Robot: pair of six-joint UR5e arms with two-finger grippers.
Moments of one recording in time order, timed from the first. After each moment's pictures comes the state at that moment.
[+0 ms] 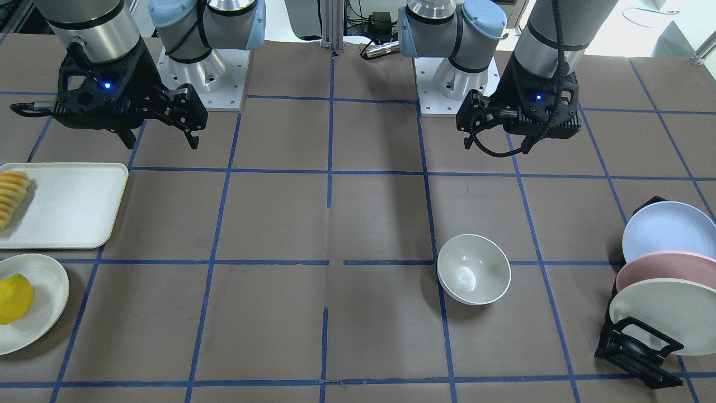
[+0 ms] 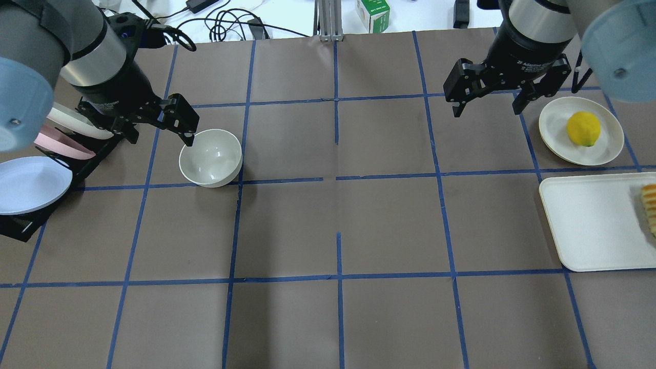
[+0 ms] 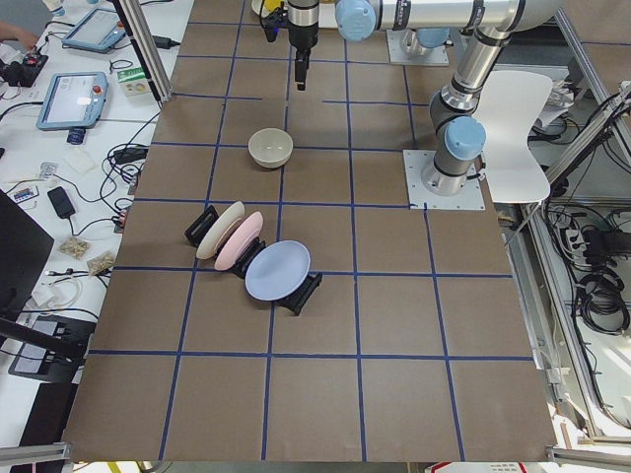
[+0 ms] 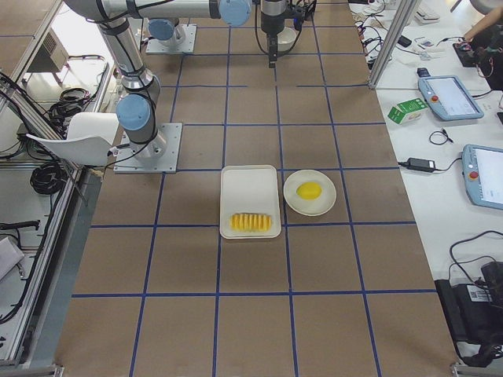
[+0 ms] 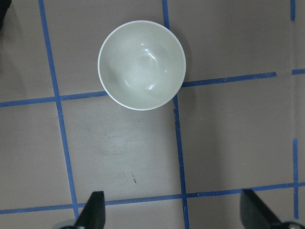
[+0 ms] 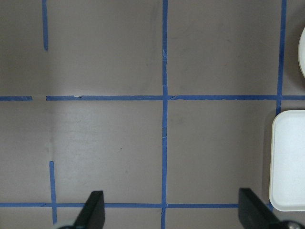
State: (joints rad) left arm -1.53 -1.53 -1.65 -1.53 1.59 0.14; right arm 1.57 -1.58 1.58 -1.61 -1.56 -0.01
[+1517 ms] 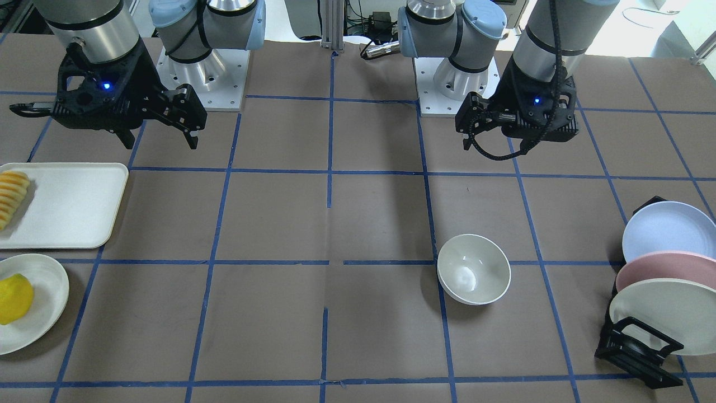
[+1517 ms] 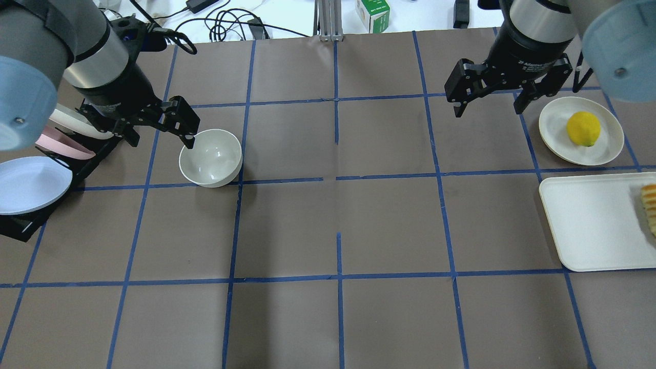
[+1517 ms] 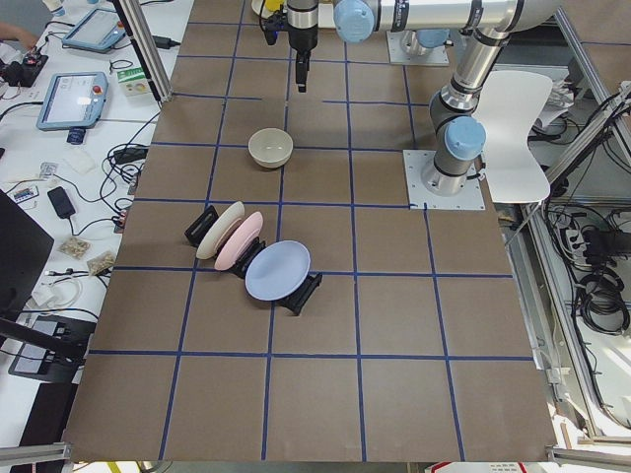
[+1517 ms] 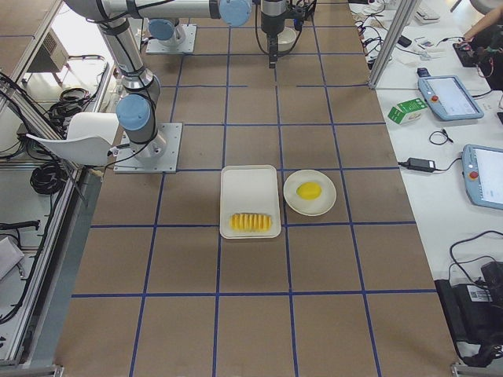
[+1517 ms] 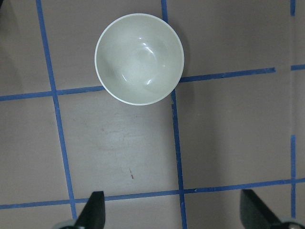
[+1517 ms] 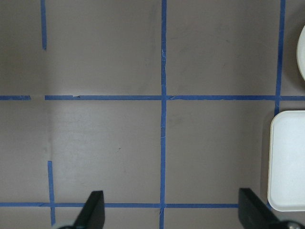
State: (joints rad) left arm -1.52 -1.54 -1.65 -1.54 1.59 0.13; right arm 1.56 -1.58 1.58 -1.61 -1.56 -0.02
